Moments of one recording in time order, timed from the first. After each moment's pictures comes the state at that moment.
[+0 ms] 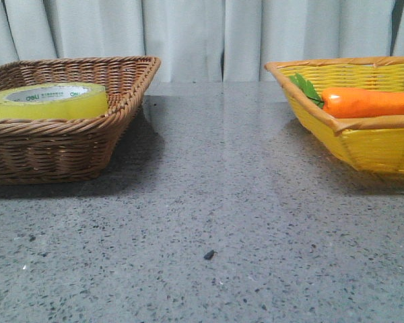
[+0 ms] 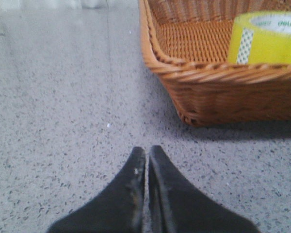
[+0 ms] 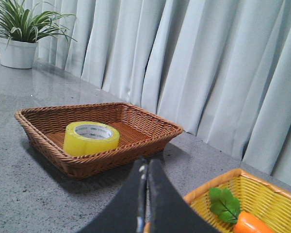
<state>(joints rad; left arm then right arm) -0.05 -0.01 0.00 -0.05 0.33 0.03 0.75 0.11 -0.36 -0.23 0.22 -0.04</state>
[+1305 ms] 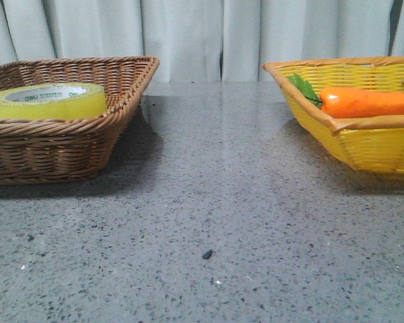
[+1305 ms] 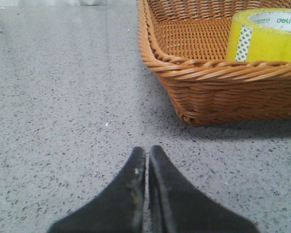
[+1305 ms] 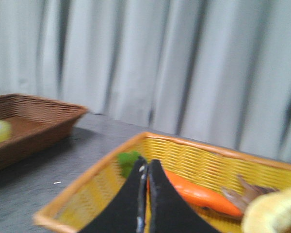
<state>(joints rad) -0.05 -0.01 0.00 -0.05 0.33 0.03 0.25 0.11 -0.16 -0.10 -0.03 -0.04</state>
